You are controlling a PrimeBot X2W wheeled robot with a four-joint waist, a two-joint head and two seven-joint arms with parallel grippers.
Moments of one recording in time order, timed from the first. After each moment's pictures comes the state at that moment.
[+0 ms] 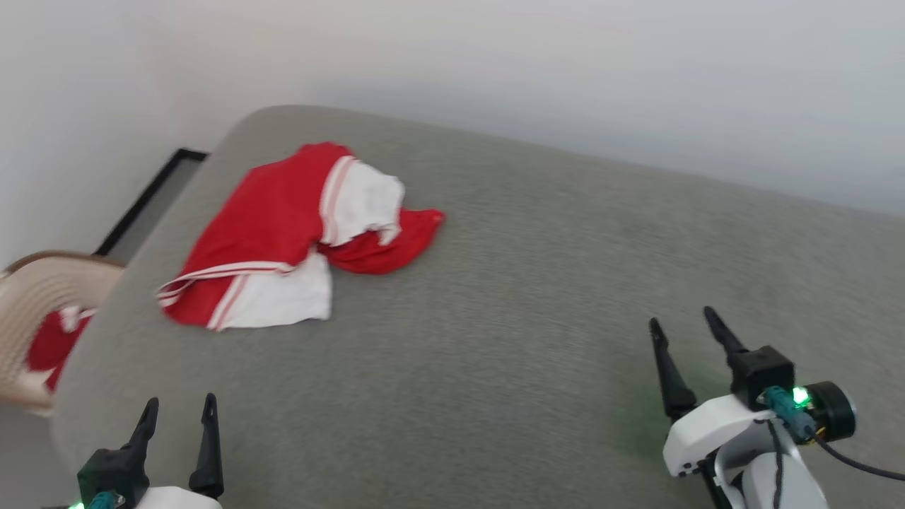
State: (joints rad) left arm 0.02 0.15 0.14 0.32 -0.10 -0.12 -0.26; right arm -0.19 -0.05 -0.02 0.46 -0.04 0.13 -0.26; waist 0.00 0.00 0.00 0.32
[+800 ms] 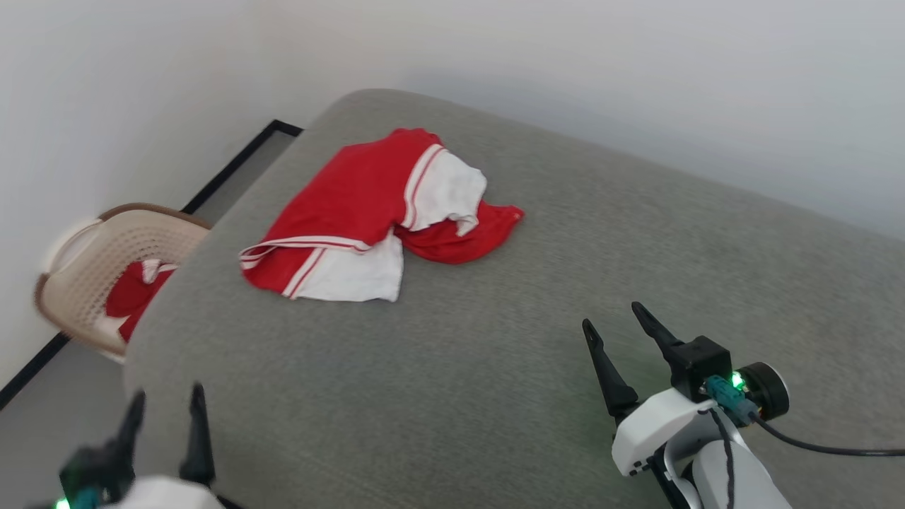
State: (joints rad) left arm 0.05 0.09 0.20 0.28 -0.11 -0.12 -0.26; right arm -0.26 -0.05 0.18 0.53 0.06 0.13 -0.26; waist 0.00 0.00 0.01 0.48
